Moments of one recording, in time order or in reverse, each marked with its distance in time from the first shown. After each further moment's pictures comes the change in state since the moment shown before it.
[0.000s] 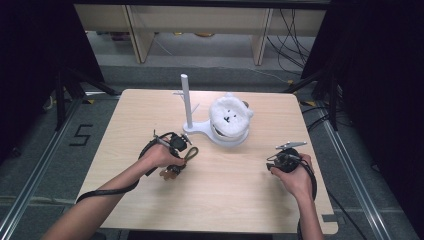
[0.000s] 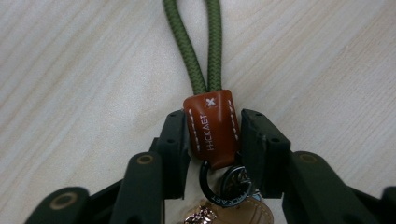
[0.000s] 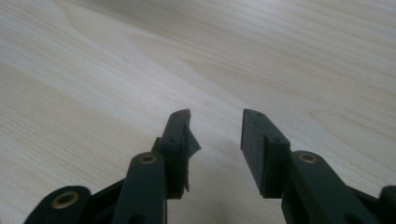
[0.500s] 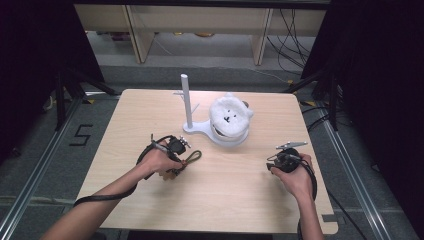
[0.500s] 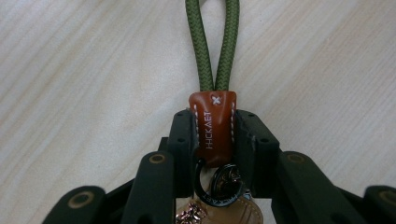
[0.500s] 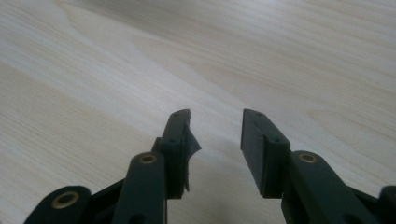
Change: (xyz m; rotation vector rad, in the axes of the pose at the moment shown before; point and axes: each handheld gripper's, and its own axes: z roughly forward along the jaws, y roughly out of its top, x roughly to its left) left arm -0.008 -0.013 -0.004 -0.055 -0.002 0.032; right arm 0.001 0.000 -0.002 0.008 0.002 0.021
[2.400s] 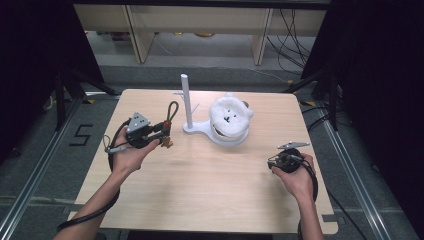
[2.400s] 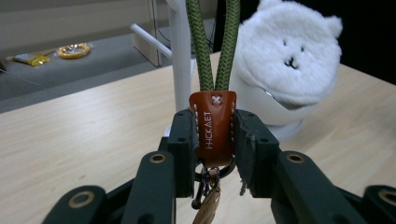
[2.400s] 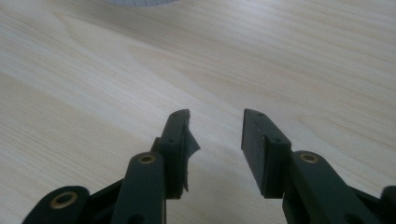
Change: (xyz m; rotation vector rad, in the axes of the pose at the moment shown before) left arm 0.030 -0.040 -0.093 -0.860 0.182 -0.251; right arm 0.000 -0.001 -0.005 -0.039 -0.023 -0.003
